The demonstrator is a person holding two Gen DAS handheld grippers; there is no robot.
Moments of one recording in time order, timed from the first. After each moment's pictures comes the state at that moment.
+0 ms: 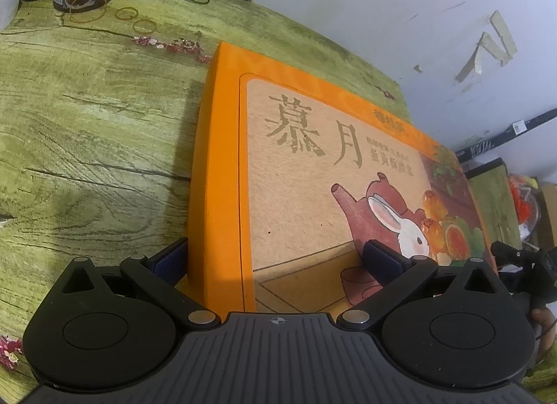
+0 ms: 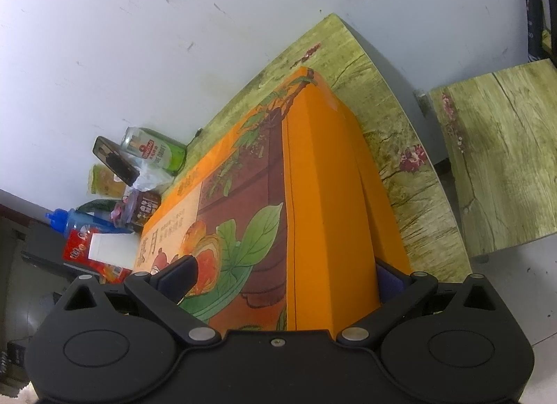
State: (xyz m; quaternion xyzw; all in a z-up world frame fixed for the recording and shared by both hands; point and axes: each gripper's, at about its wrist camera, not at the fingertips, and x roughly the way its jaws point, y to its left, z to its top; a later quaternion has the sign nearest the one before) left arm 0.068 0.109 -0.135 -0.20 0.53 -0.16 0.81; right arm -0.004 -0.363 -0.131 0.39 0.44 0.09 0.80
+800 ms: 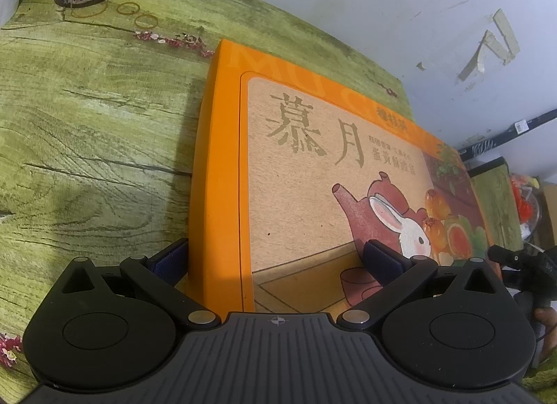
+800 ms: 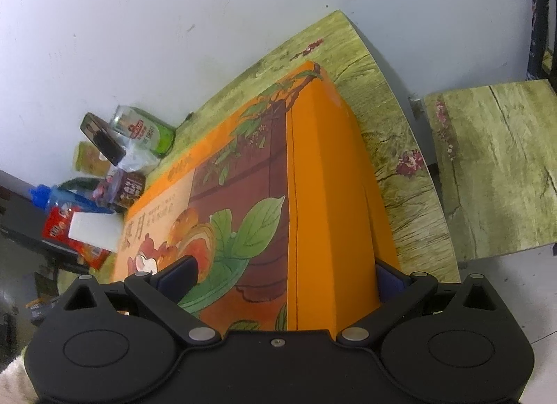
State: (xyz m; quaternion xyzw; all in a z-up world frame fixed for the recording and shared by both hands) left arm 0.068 0.108 -0.139 -0.20 0.54 -0.16 0.80; right arm 0.002 -0.354 -0.123 0.34 0.47 0.08 0.81
